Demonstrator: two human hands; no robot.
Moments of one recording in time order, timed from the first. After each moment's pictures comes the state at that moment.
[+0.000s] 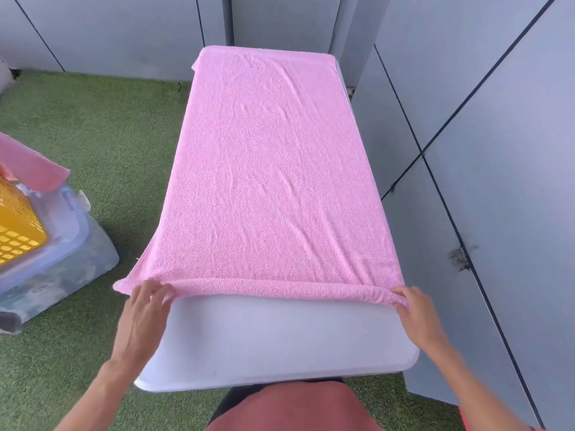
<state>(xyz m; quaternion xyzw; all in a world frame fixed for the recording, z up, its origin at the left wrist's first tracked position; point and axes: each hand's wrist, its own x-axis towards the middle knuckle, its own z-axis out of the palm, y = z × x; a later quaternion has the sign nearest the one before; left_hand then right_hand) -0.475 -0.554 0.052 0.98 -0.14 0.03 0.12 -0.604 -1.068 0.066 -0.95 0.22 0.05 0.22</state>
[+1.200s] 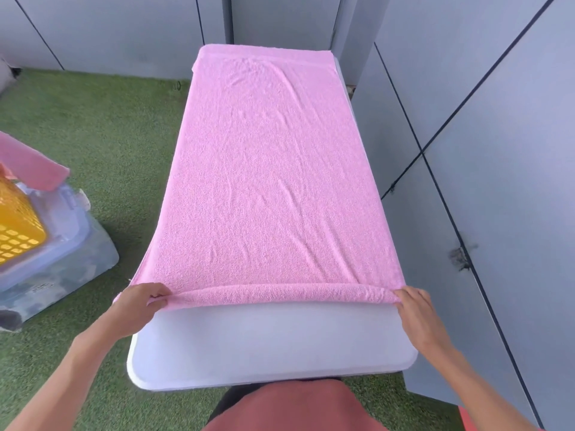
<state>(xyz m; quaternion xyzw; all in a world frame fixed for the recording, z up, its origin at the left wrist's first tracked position) -0.435 -0.539 0.075 0.94 -0.07 -0.26 0.23 -0.610 -1.074 0.055 -0.98 0.15 0.04 0.09</state>
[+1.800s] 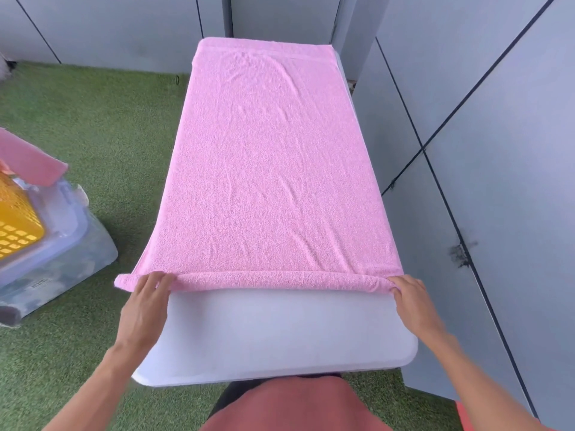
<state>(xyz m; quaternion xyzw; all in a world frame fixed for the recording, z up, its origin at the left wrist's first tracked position) -0.469 -0.563 0.053 0.98 -0.11 -0.02 0.13 -0.587 -1.073 0.062 -0.96 0.20 0.08 0.17</state>
